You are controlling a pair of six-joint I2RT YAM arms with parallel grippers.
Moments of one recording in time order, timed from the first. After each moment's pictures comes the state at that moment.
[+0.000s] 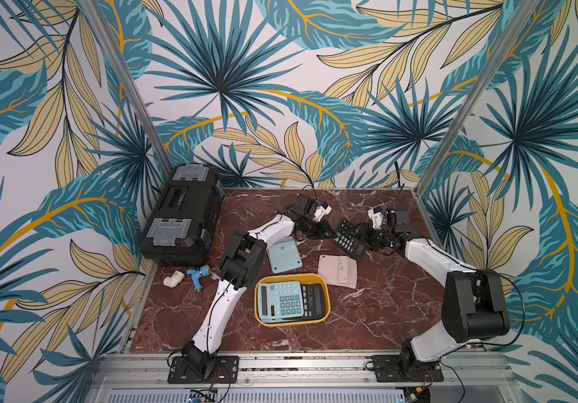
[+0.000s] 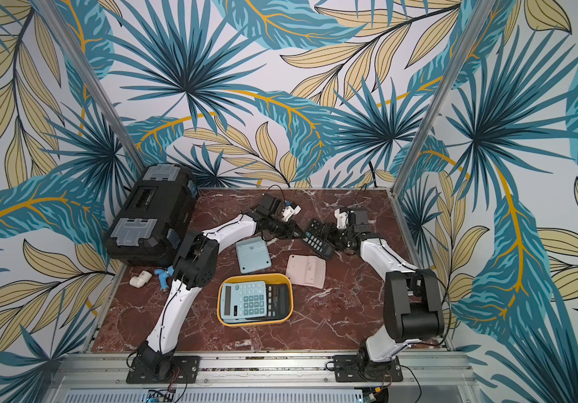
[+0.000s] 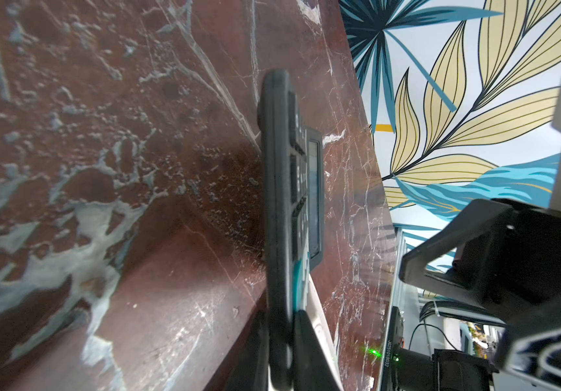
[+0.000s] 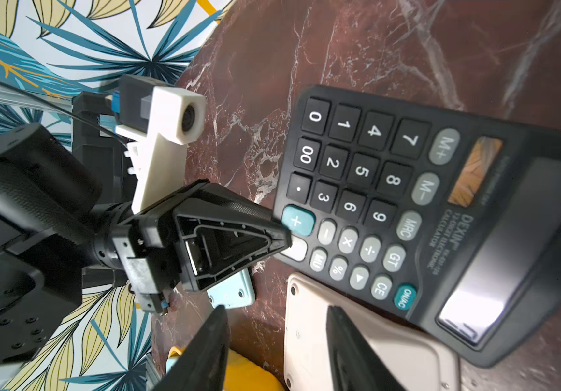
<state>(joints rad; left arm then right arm) -0.56 2.45 2.00 -0.37 0.82 -0.49 0.04 1.56 1.00 -0.23 -0.57 0.60</state>
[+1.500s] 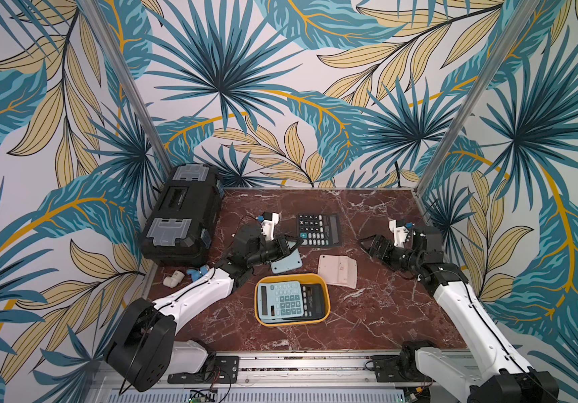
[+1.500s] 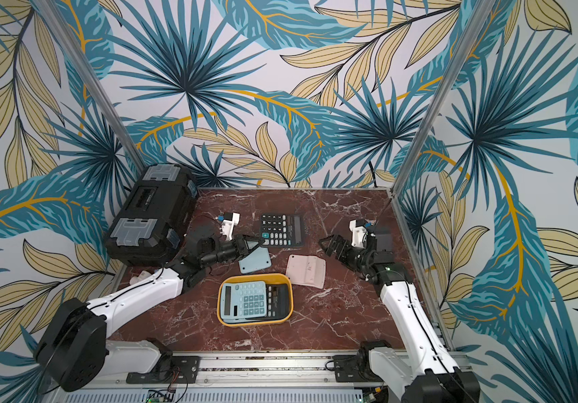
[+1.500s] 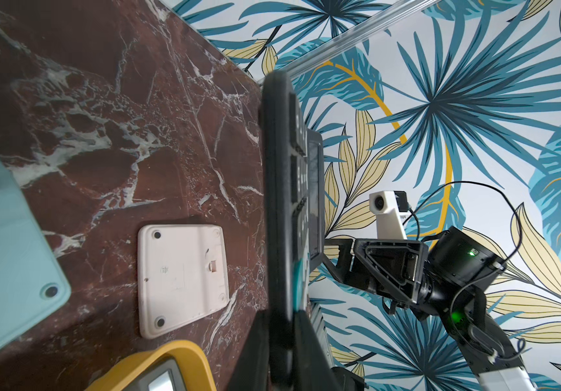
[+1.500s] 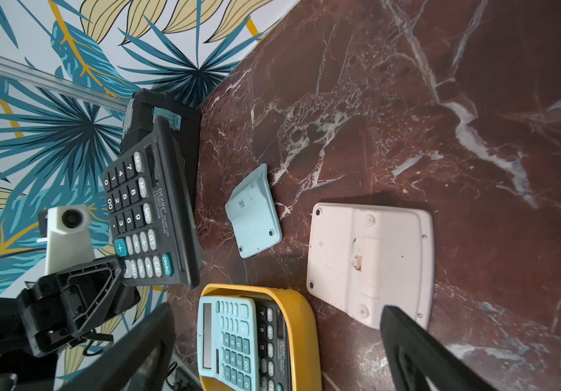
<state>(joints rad) -0.50 1.31 0.73 0.33 0.53 -1.04 0.03 1.03 0.78 -0.40 -0.58 0.67</state>
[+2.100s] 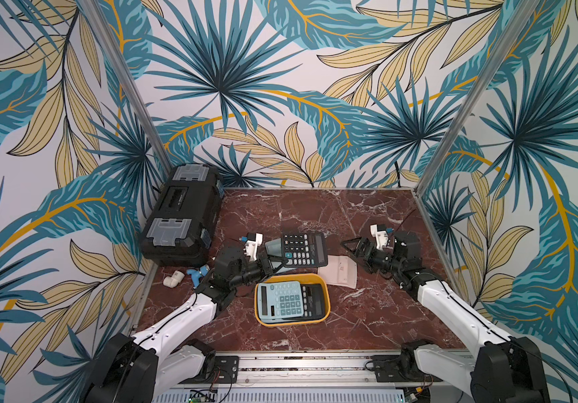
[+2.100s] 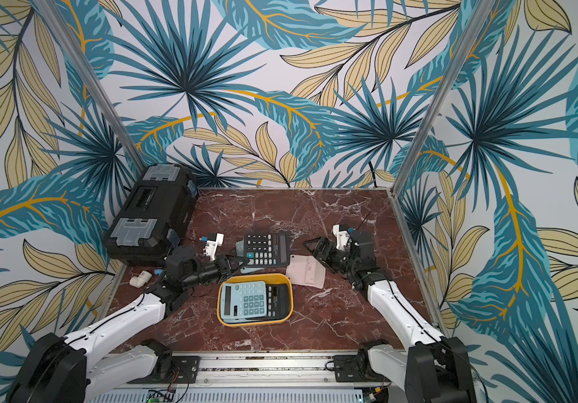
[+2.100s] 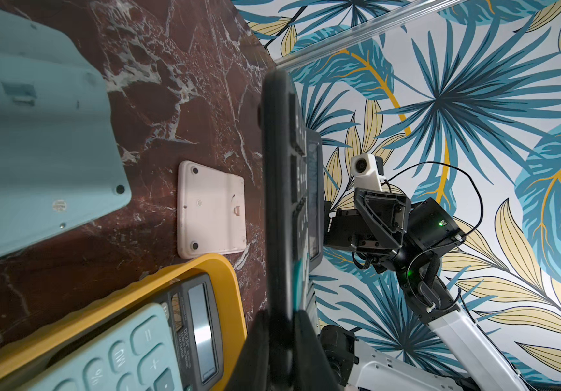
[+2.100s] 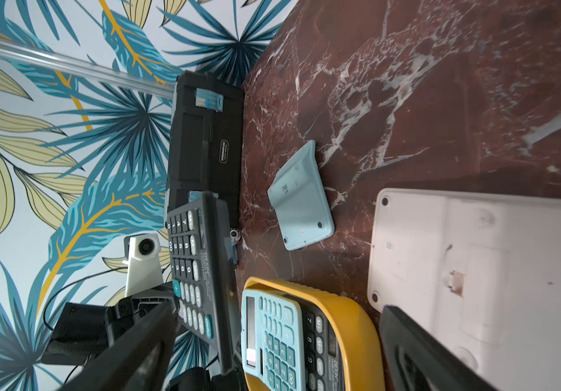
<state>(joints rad) -0.43 1.10 0.47 0.34 0.62 -1.11 0.18 1.15 0.63 0.01 -0.65 0.89</state>
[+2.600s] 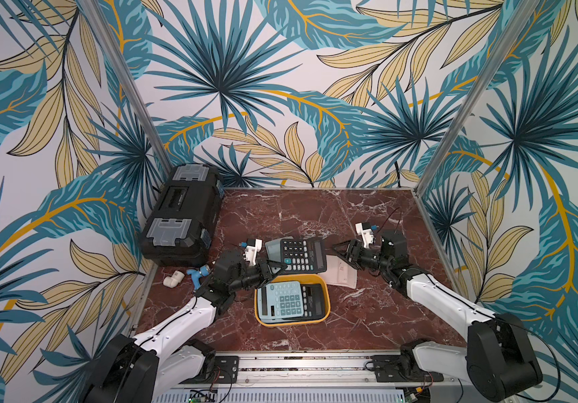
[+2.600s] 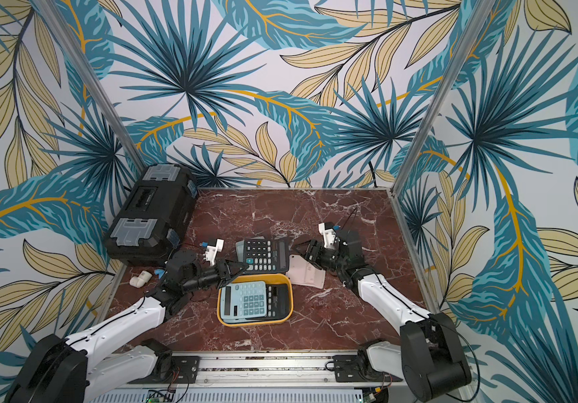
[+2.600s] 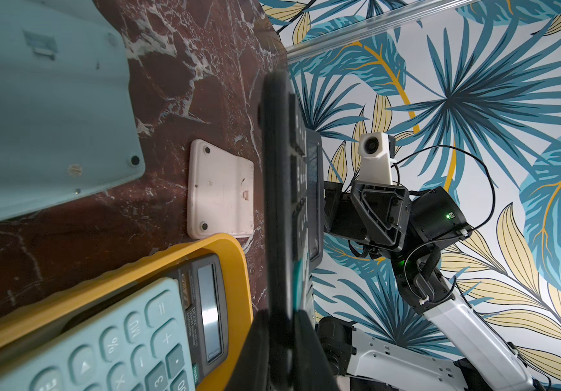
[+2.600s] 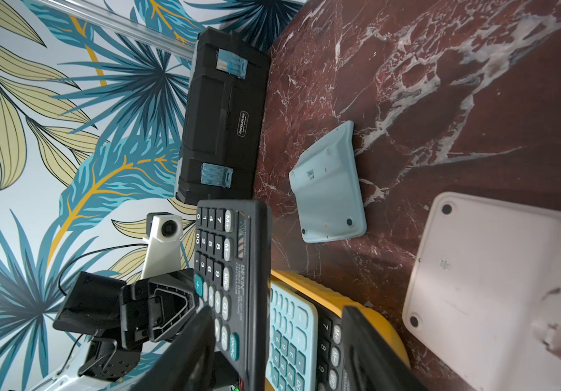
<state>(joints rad) -0.43 1.08 0.42 0.35 0.64 -1.14 0.25 1.28 0.64 0.17 -0.70 0.88</state>
